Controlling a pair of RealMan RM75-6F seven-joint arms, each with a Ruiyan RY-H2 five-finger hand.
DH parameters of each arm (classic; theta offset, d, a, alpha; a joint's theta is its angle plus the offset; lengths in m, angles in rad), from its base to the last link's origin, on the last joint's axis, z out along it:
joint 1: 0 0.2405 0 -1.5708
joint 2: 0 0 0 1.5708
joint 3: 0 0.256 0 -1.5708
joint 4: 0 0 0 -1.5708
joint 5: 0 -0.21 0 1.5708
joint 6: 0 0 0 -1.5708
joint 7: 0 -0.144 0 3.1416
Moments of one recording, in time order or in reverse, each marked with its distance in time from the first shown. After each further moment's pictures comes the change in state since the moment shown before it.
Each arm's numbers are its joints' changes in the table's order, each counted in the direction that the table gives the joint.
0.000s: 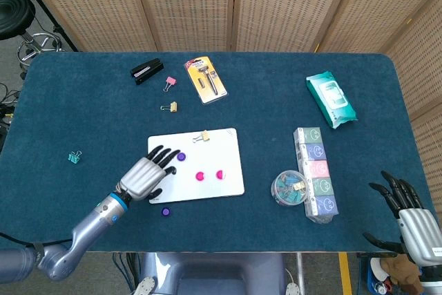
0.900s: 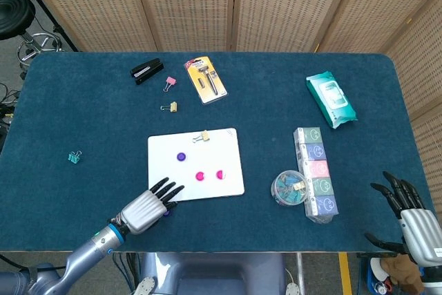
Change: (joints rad) left arm 0.138 -0.081 0.099 0.061 -0.236 0.027 -0.119; right arm -0.001 0.005 -0.002 0.006 -0.002 0.003 -0.012
